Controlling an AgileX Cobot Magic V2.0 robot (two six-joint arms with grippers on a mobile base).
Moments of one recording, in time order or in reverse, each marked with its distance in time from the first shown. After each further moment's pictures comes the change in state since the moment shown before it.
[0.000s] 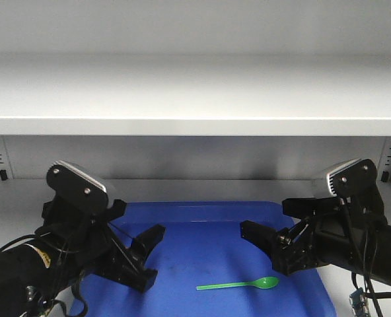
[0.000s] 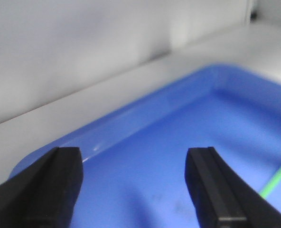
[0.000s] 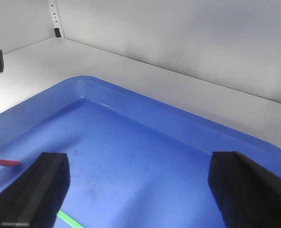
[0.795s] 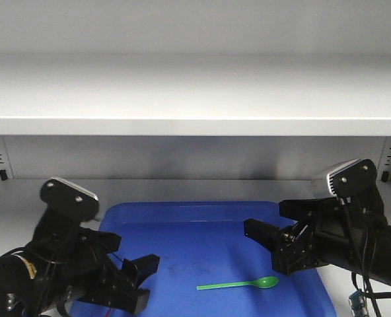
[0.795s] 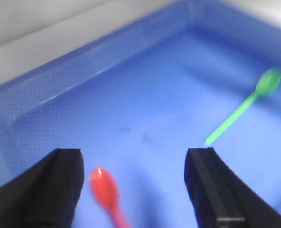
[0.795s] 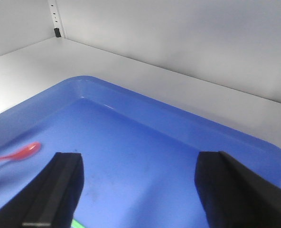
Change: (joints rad) left arm 0.000 -0.067 0.000 -0.098 0.249 -0.125; right arm 0.000 0.000 0.000 0.000 0.000 0.000
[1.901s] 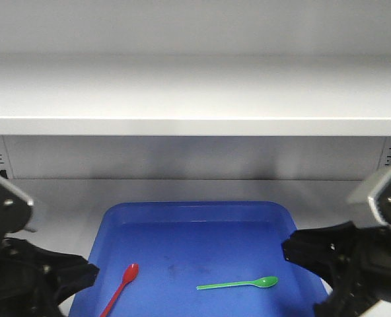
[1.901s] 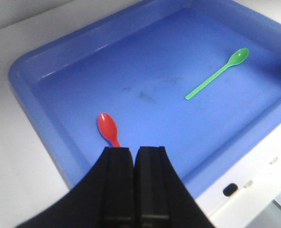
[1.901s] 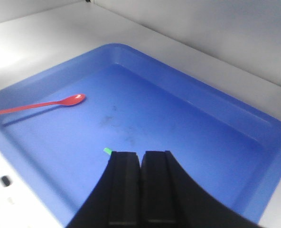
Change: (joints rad) left arm 0.000 -0.273 0.009 0.230 0.335 -0.142; right arm 0.000 -0.288 0.036 -0.628 0.091 0.551
